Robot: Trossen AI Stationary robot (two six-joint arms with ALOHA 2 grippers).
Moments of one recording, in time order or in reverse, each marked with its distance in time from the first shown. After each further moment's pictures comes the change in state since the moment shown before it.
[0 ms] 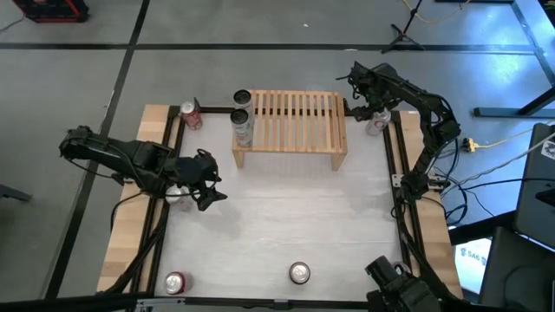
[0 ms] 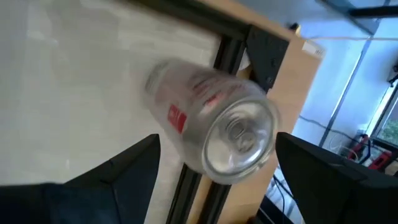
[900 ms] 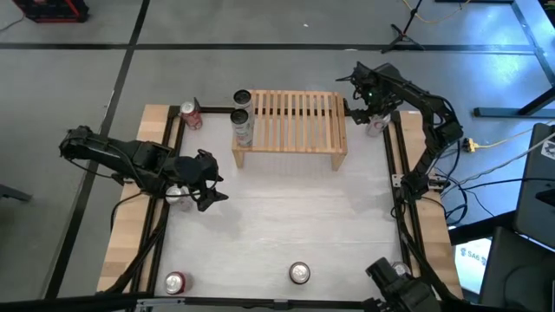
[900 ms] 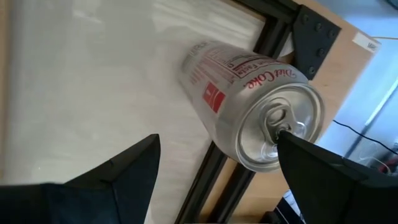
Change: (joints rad) left arm 0.000 0.000 0.000 0.032 0.000 0.046; right arm -0.001 -0.018 -0.020 0.001 -0.184 -0.082
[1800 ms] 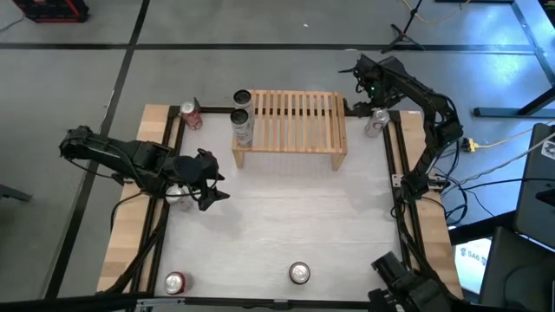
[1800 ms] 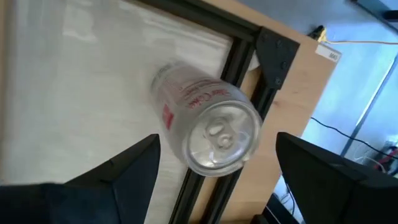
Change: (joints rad) left arm 0.000 0.000 0.000 0.022 -0.020 0.000; right arm -0.033 0.001 0.094 -0.042 0.090 0.008
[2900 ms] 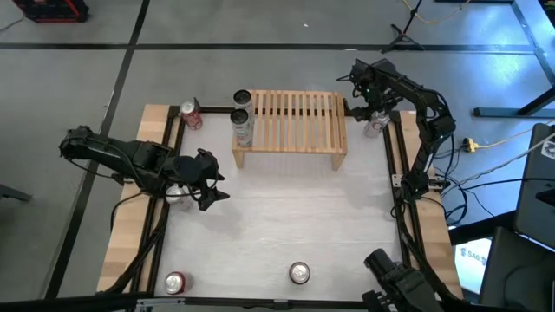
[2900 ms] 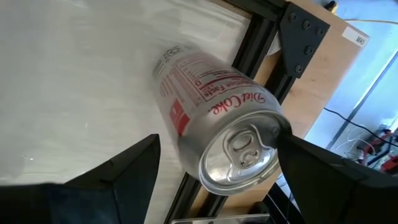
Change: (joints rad) left arm 0.000 0.000 0.000 -0.002 0.000 0.000; right arm 0.001 0.092 -0.006 -0.024 -0.049 -0.005
